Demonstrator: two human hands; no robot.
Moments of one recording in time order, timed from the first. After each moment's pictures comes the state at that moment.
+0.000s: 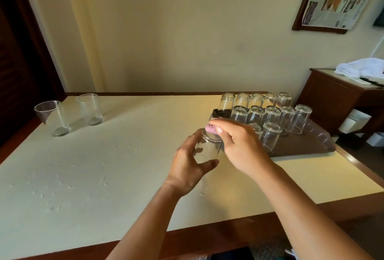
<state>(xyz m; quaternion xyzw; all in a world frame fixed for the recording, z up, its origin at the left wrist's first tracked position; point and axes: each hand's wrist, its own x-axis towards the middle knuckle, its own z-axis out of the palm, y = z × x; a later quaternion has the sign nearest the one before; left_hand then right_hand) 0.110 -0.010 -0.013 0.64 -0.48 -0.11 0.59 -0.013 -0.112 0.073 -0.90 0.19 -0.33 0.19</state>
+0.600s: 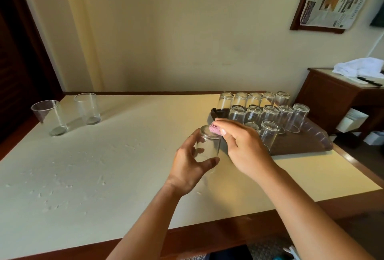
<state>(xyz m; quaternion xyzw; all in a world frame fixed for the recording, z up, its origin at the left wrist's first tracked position) 0.103 -0.014 -0.013 0.61 -0.44 -0.18 0.64 -0.028 -0.116 0.067 -0.91 0.17 -0.34 0.16</state>
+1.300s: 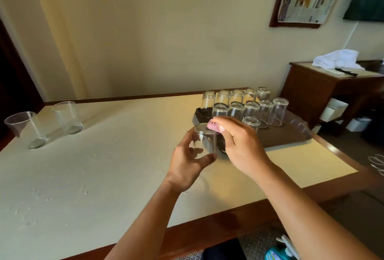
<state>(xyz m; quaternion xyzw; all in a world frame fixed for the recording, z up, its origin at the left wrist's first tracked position) 0.079 -0.036 -0.001 0.59 -0.44 -0.23 0.64 -0.057 -0.134 0.062 -0.88 0.20 -0.39 0.15</state>
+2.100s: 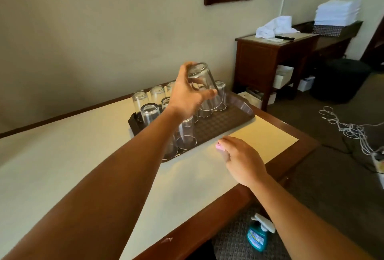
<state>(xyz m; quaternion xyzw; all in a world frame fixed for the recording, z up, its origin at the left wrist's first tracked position) -0.001 -0.269 0.091 0.55 -0.54 -0.25 0.58 -0.193 -0.267 -0.059 -0.87 0.39 -0.31 0.04</state>
